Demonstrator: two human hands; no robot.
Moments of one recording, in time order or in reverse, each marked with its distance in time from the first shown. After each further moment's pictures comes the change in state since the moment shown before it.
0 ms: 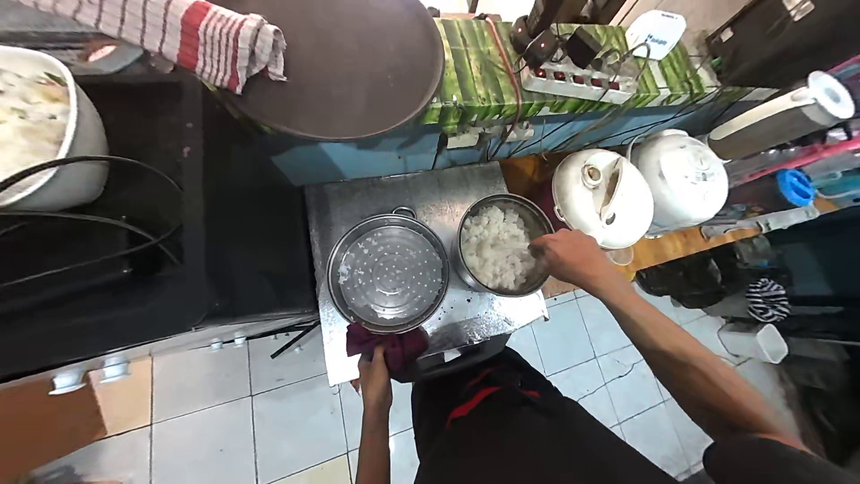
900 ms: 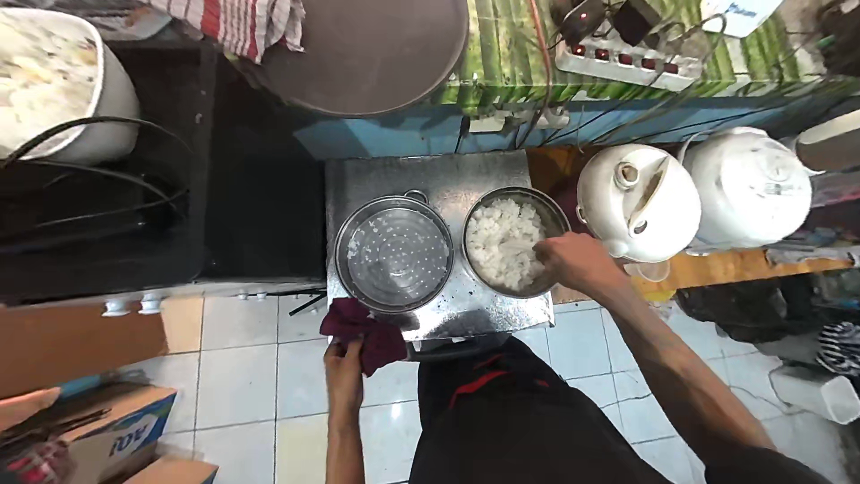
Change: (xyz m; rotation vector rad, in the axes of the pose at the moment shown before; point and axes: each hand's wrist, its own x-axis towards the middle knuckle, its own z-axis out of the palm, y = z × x) left_hand -0.059 0.072 -0.014 0.029 0.108 0.156; right_hand 0.012 0.018 0.008 0.033 -0.024 -0.178
